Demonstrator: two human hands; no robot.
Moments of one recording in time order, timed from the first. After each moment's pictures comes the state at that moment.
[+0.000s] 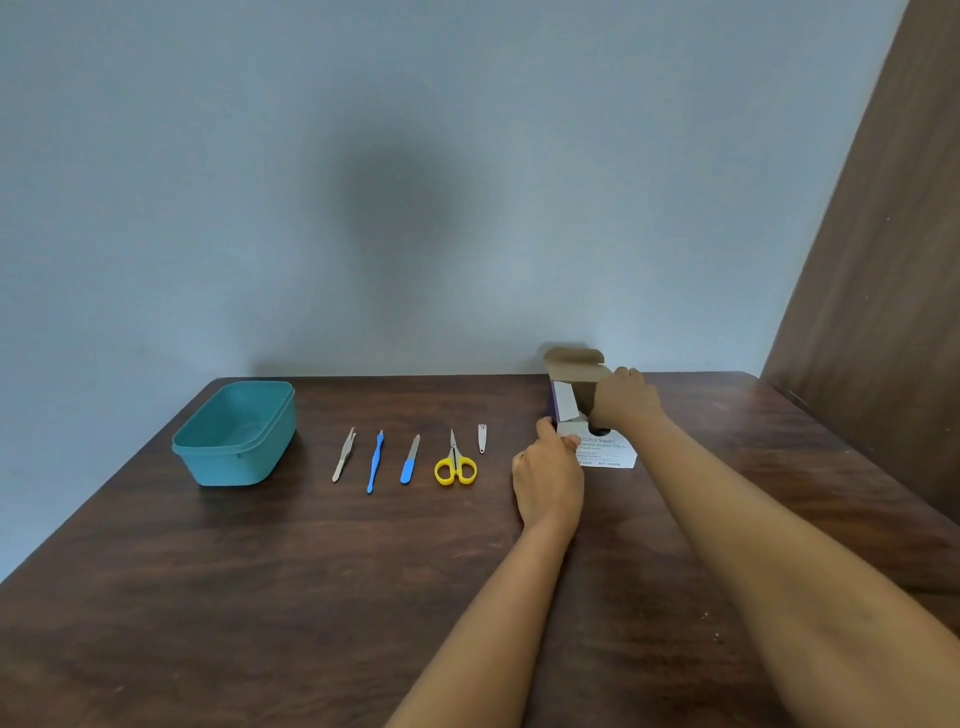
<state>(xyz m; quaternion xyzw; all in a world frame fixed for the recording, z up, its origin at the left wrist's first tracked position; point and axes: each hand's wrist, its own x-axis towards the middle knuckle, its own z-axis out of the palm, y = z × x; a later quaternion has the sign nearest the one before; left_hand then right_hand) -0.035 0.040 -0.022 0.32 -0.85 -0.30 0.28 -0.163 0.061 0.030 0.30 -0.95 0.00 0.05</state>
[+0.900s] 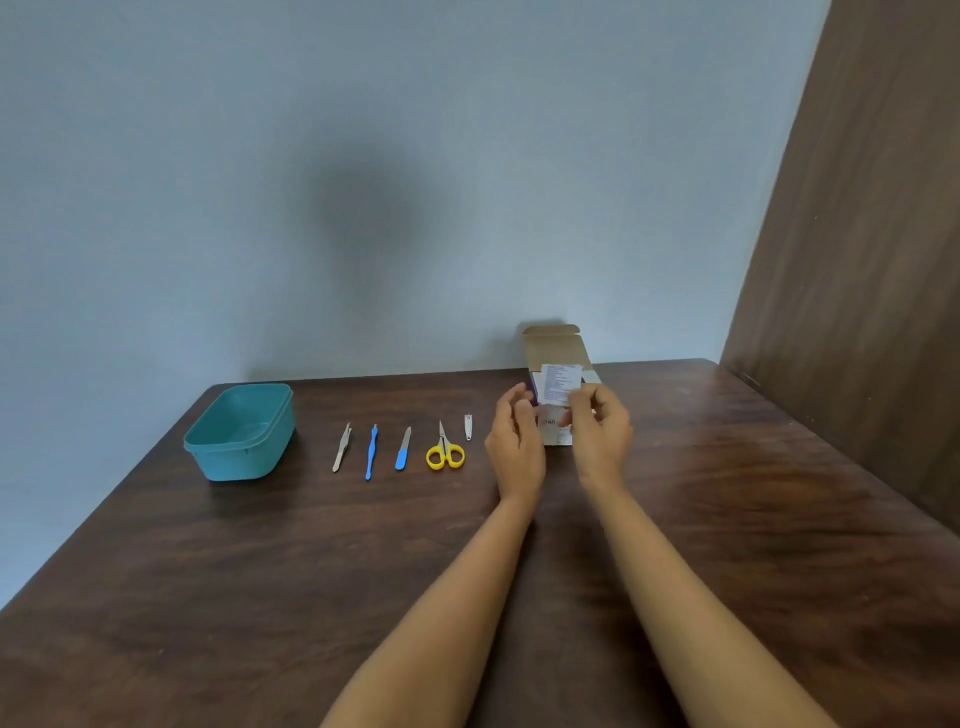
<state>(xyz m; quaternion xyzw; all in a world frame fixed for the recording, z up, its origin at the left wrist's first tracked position) -0.013 0.047 -0.017 0.22 -0.61 -0.60 0.46 -0.052 0.103 0.004 0.19 -0.64 0.74 0.07</state>
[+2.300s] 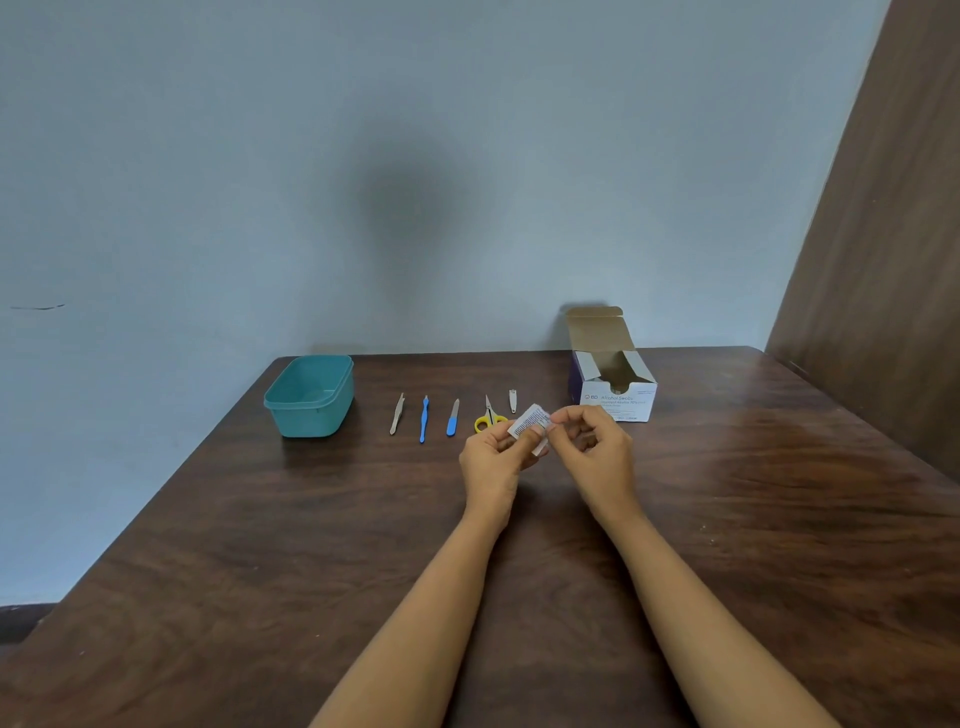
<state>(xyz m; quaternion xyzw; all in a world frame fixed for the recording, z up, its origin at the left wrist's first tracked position) 0.091 0.024 -0.030 0.18 -0.56 -0.72 0.37 0.005 0.108 -0.031 0.38 -0.67 0.63 0.10</state>
